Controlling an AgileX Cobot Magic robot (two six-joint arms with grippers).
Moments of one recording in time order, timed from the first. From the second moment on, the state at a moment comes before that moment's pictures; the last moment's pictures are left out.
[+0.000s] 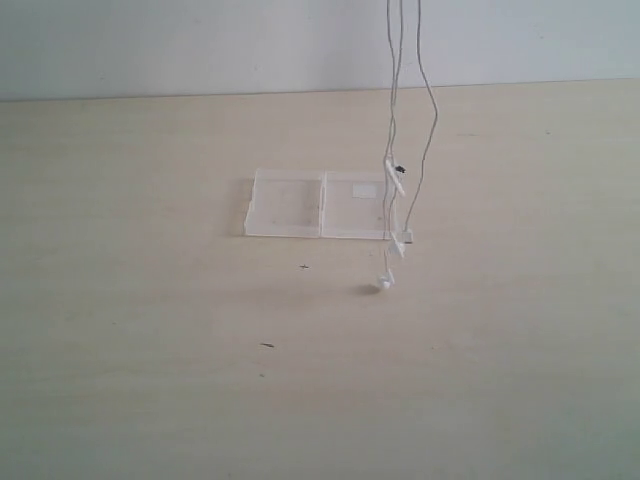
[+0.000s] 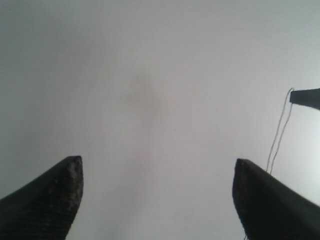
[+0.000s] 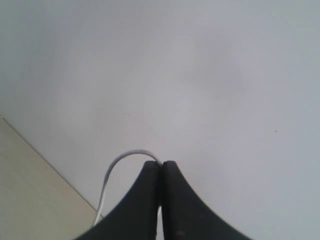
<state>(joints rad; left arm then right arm) -0.08 0.00 0.00 0.17 -0.53 -0.66 0.60 1.44 -2.09 -0.07 0.87 -0.32</state>
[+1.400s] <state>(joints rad) -0.41 1.69 -0.89 0.81 -1.08 -0.78 0.60 1.44 -2.09 -0.06 0.87 -0.32</state>
